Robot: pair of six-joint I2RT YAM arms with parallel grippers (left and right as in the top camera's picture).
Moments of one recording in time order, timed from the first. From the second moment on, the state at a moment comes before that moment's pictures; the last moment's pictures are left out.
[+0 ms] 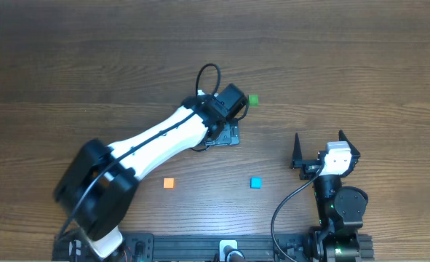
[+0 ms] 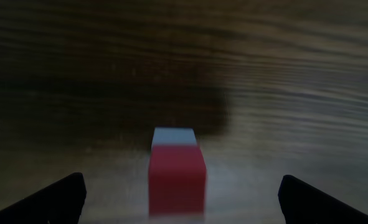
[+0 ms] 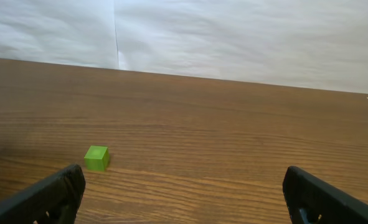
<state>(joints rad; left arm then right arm) -0.76 1.84 1.28 -0.82 -0.11 -0.83 0.01 0.01 0.01 -0.07 -0.02 -0.08</state>
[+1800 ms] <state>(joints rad) -0.81 1.40 0.66 -0.74 -0.14 -0.84 0.01 0.01 0.01 -0.07 -0.02 -0.08</state>
